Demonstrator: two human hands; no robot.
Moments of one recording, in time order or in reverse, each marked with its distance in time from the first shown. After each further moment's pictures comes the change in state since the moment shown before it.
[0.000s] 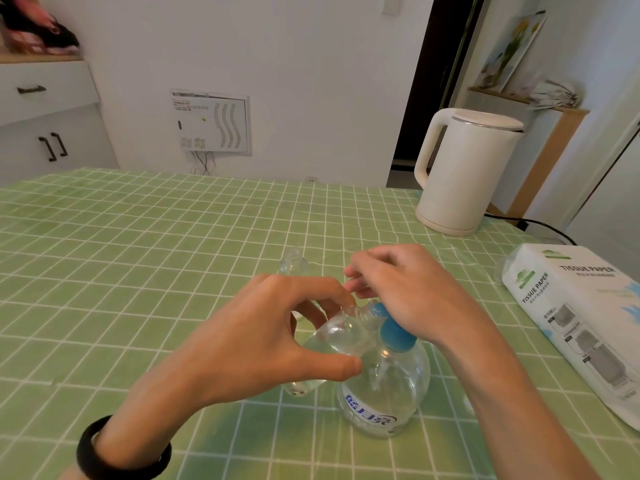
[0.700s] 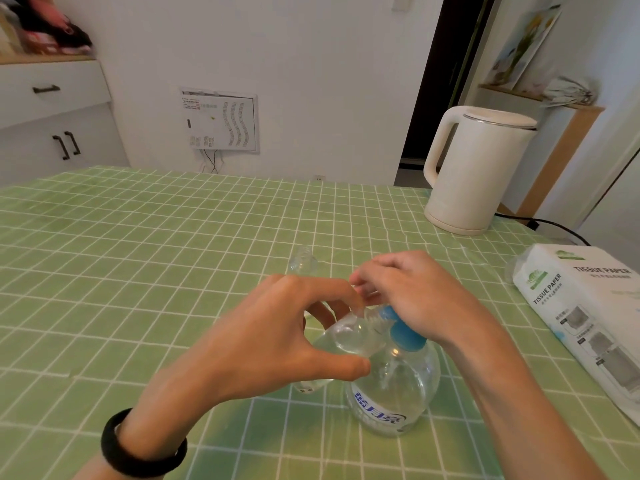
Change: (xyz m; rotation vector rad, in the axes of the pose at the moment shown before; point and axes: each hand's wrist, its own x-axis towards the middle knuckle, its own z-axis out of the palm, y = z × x) left_hand 0.000 -0.002 0.001 0.027 -0.011 -0.002; right_hand 0.000 -0.001 0.002 -0.003 -0.064 0.047
